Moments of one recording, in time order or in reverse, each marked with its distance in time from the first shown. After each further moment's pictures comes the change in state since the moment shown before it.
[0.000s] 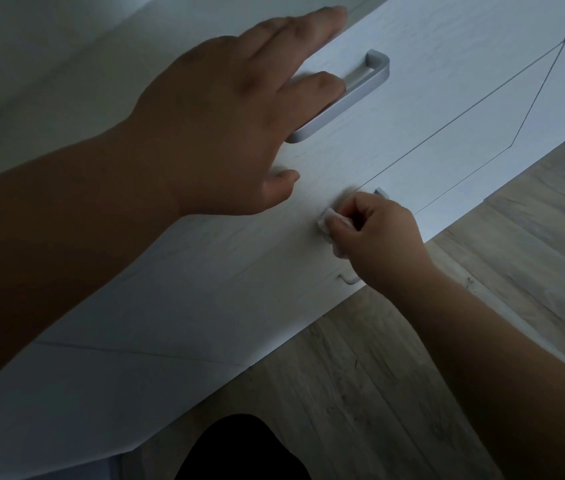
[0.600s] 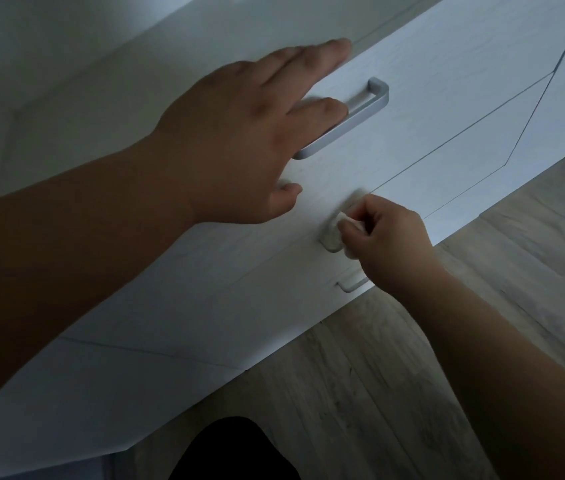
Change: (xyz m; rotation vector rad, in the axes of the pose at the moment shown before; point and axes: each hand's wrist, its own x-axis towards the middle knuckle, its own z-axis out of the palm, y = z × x) left_hand 0.003 -0.012 -0.002 0.106 0.050 0.078; right_hand 0.006 0.002 -0.016 0.018 -0.017 0.008
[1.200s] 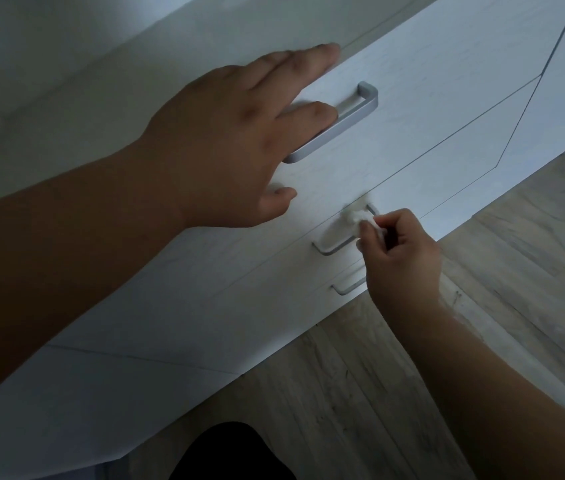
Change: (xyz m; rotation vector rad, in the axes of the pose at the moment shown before) left_hand -0.001 0.000 0.001 -0.005 0.032 0.002; right_hand -0.018 0.032 0.017 0.168 0.432 -0.020
